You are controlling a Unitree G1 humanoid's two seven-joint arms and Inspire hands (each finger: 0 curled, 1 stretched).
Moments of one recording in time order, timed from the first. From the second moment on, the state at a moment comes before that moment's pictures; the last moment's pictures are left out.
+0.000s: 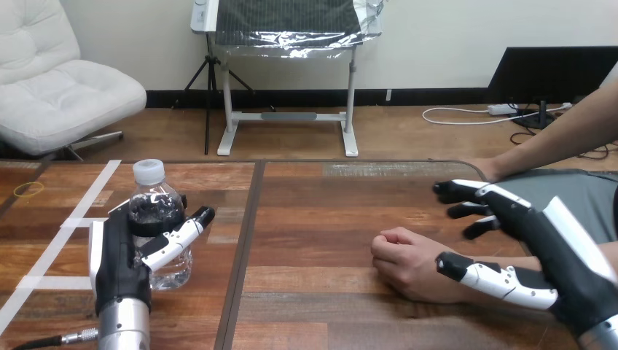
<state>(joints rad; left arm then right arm) -0.04 0.10 0.13 0.32 0.01 -0.22 0.15 0.24 -0.47 -0.17 -0.10 -0.12 -0.43 0.27</state>
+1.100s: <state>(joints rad) 0.00 0.08 0.11 0.00 0.00 -0.22 0.08 0.05 -0.75 -0.19 0.13 -0.32 -0.45 0.31</state>
